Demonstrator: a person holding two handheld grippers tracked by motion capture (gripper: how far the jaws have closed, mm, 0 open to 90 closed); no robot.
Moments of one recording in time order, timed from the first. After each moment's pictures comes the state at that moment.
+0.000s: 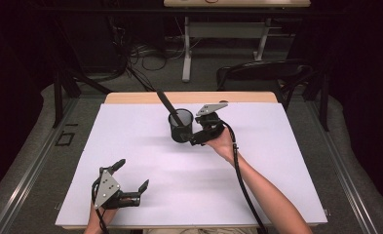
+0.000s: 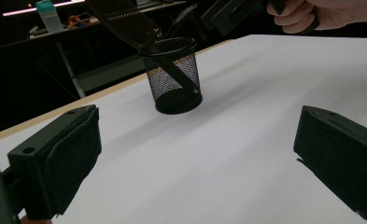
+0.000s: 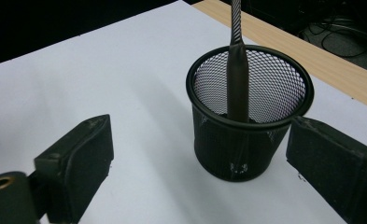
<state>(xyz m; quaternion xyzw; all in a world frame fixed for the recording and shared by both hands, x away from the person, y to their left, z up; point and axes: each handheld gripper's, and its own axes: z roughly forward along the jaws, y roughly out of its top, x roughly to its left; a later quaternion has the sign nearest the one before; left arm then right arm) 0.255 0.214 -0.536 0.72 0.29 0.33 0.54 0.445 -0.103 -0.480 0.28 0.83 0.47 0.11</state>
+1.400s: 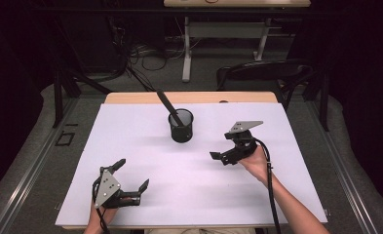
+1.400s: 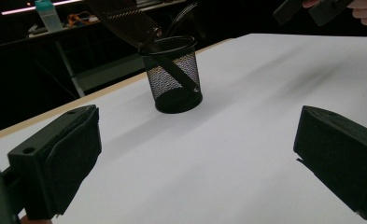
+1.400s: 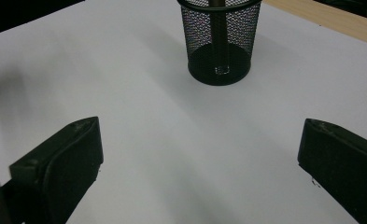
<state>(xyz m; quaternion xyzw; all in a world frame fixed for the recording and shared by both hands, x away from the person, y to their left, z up) 0.257 0.214 -0.537 0.73 0.29 0.33 0.54 0.389 -0.191 -0.491 0.31 0.83 0.46 0.10</state>
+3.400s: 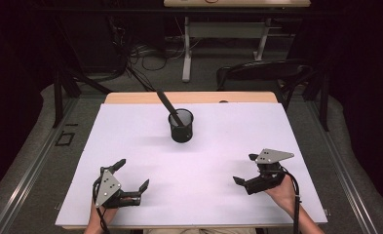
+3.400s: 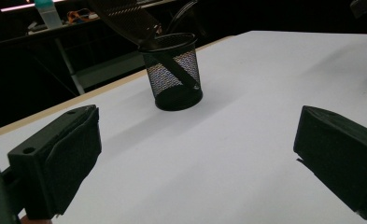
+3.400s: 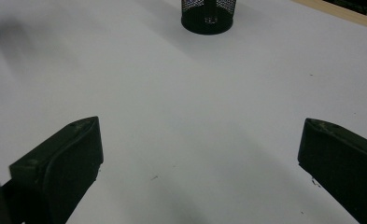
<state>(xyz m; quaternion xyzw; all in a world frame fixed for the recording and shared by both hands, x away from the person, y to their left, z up) 0.257 0.213 -0.537 0.73 0.29 0.33 0.53 0.305 -0.249 -0.507 0.31 0.82 0.45 0.16</state>
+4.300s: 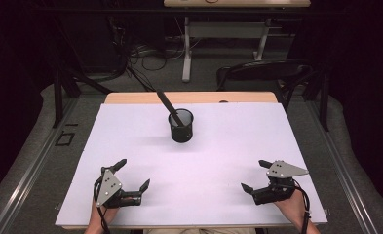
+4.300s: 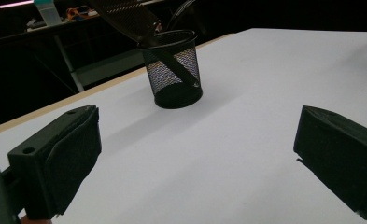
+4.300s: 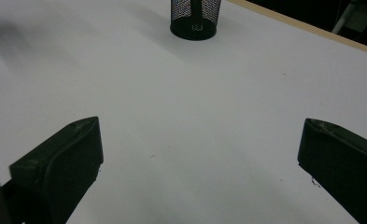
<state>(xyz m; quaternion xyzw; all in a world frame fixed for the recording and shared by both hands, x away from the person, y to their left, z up) 0.259 0.212 -0.538 0.73 0.29 0.32 0.53 0.271 -0.268 -0.512 0.31 0.80 0.46 0.21</state>
